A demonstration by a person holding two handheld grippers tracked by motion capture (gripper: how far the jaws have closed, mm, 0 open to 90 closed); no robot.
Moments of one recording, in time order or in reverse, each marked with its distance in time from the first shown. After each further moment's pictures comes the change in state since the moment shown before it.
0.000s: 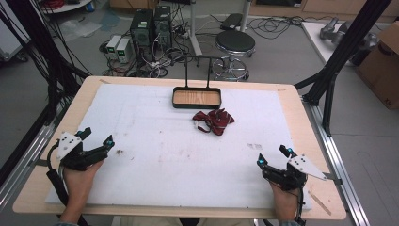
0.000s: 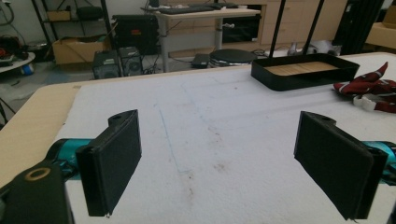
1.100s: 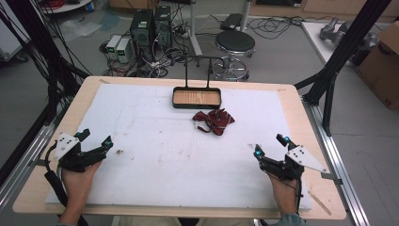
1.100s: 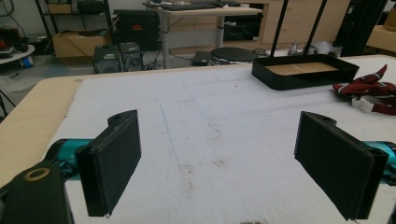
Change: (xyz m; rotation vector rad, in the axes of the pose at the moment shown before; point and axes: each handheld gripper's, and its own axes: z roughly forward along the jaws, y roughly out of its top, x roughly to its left) left arm 0.001 0.001 -0.005 0.006 -0.003 -0.029; right arm 0.007 0.031 0.013 -0.093 0.067 -0.049
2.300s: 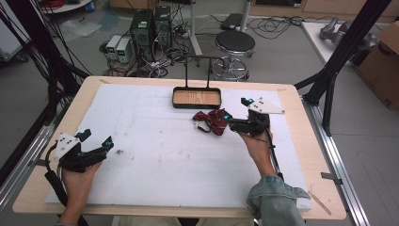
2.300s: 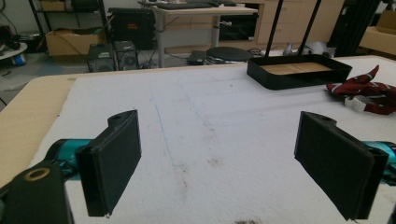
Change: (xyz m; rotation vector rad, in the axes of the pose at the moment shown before) left arm 0.000 0.000 0.000 0.005 -0.018 -0.009; right arm 0.021 0.066 0.131 0.117 0.180 -0.095
